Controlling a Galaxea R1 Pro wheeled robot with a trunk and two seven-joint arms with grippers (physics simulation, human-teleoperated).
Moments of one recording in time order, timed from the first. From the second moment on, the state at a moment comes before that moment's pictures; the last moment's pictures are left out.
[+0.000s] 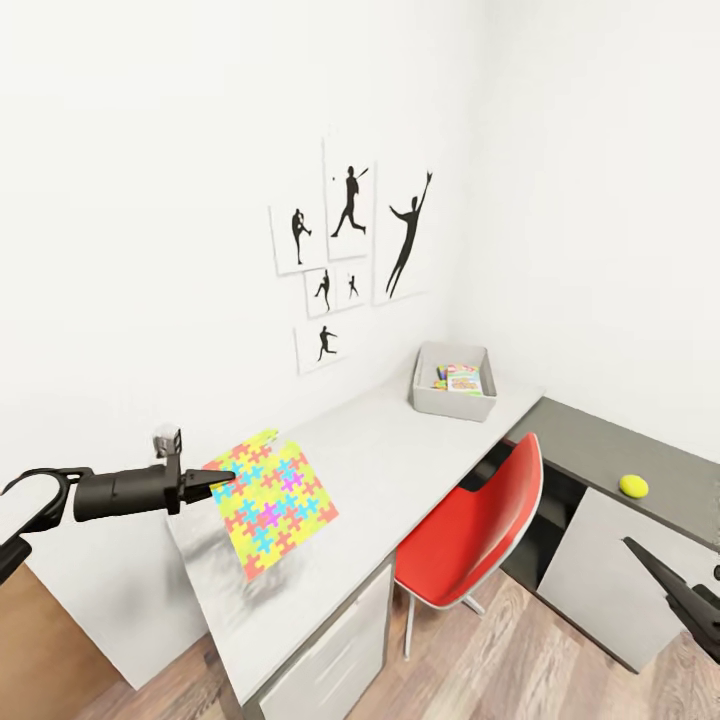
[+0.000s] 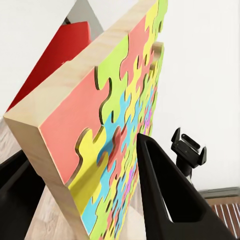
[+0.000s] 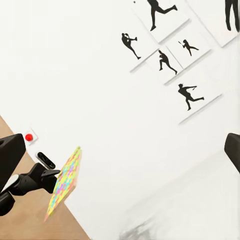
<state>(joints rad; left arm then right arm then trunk) -0.59 0.70 -0.34 -1.40 1.72 1.05 -0.26 -0.07 -0.17 -0.80 -1.40 -0.58 0.58 1.50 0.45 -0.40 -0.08</state>
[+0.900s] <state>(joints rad) -0.59 0.68 -0.36 -1.40 1.71 1.05 -0.26 -0.07 -0.17 -0.80 -1.40 -0.58 0.58 1.45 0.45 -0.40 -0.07</state>
